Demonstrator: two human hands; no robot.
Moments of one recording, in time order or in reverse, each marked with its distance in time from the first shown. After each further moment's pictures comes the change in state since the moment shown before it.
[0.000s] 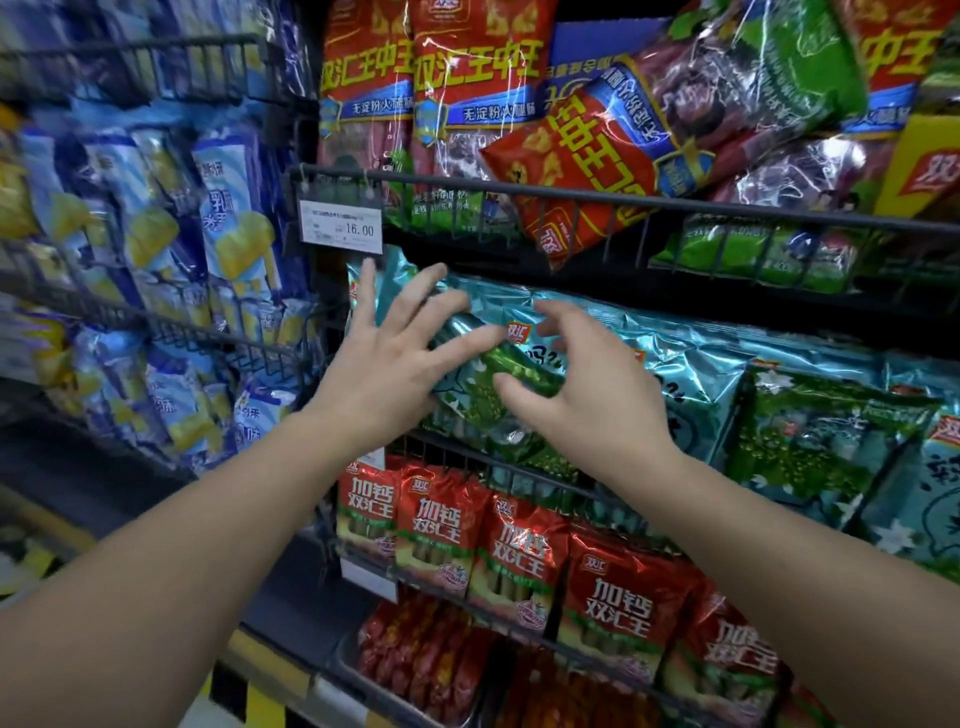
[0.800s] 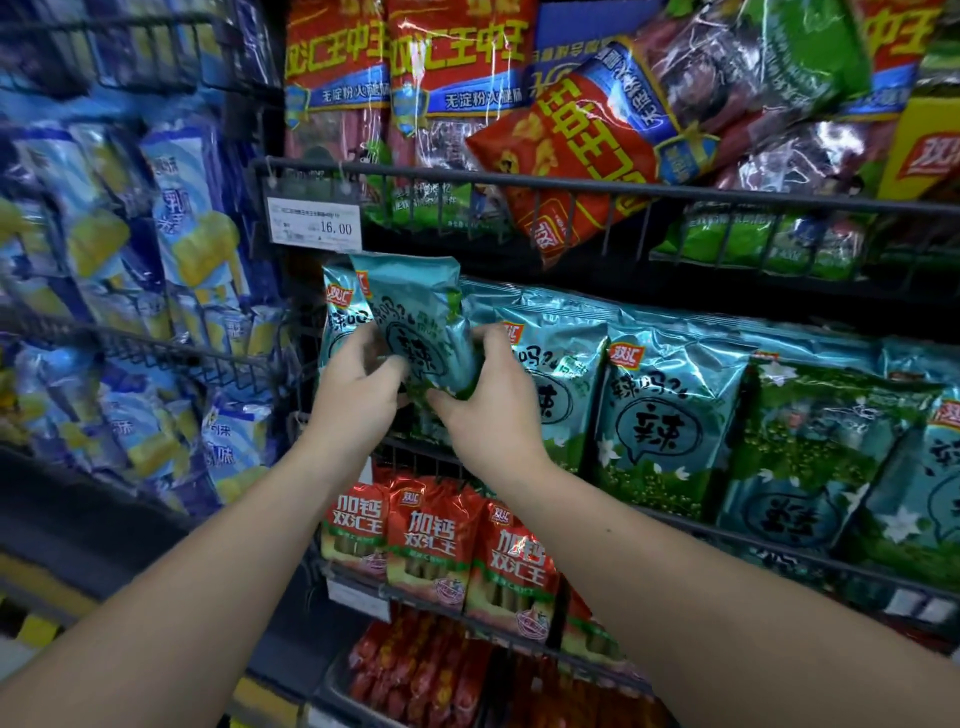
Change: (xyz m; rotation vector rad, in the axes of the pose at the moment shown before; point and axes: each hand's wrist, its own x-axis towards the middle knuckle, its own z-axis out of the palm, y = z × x) left_hand -0.007 0.014 0.013 -1.464 0.096 -1.069; right_hand 0.020 -0.031 0.083 0.480 0.011 0.223
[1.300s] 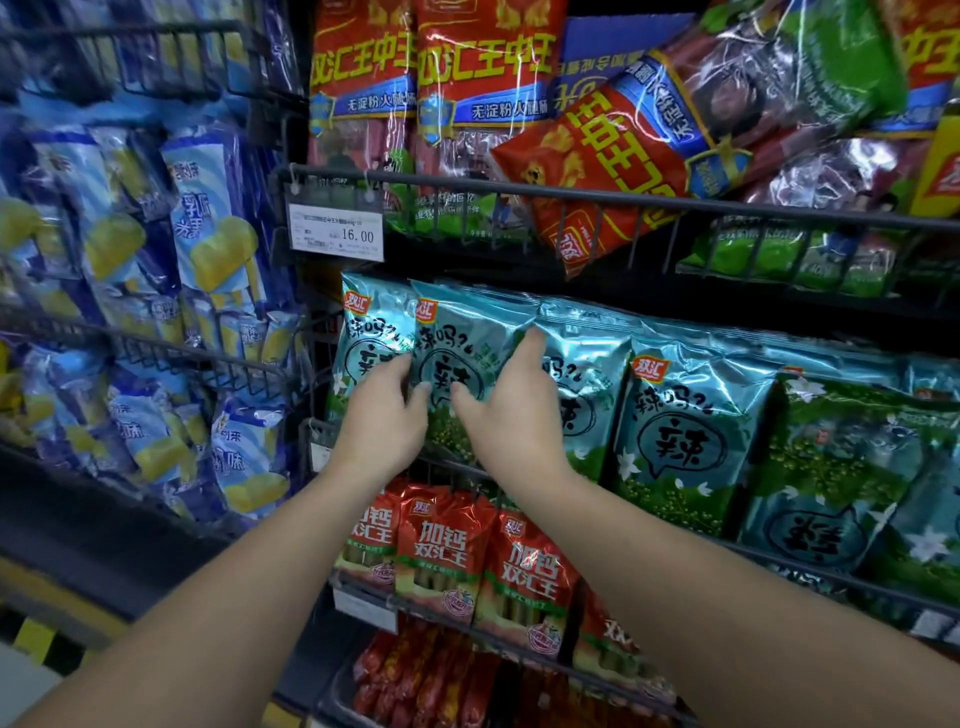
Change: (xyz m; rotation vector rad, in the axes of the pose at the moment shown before) left_hand 0.014 -0.026 -0.002 0.639 -0.028 0.105; right_hand 0.007 -0.004 0.002 -0.118 0.043 0.094
